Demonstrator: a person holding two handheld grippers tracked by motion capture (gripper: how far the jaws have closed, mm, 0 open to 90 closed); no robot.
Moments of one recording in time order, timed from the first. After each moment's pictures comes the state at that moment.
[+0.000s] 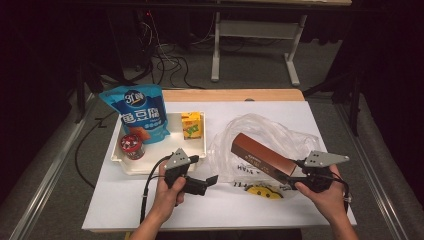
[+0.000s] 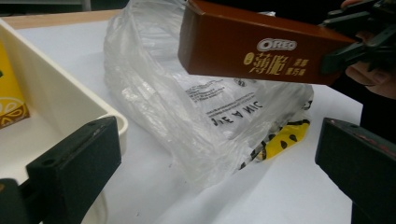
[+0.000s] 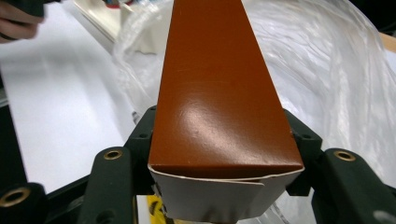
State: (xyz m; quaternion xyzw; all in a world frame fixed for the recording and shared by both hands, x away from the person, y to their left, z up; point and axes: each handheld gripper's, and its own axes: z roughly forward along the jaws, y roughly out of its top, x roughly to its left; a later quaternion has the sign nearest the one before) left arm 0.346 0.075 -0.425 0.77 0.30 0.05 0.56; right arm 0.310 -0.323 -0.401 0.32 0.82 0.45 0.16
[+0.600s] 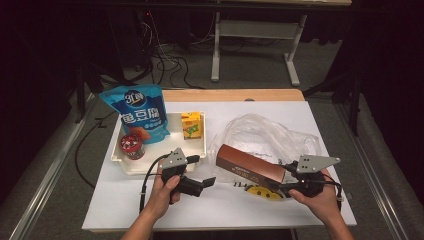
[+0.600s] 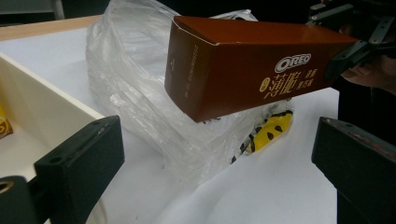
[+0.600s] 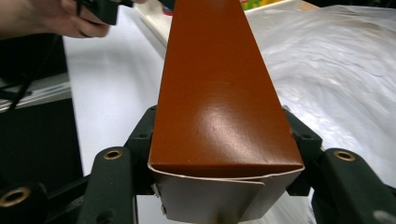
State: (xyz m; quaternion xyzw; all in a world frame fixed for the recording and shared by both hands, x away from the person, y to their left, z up) left arm 0.349 0.083 -0.425 0.78 0.25 0.04 0.57; right arm 0.304 -0.298 -0.395 0.24 0.84 0.47 0.12
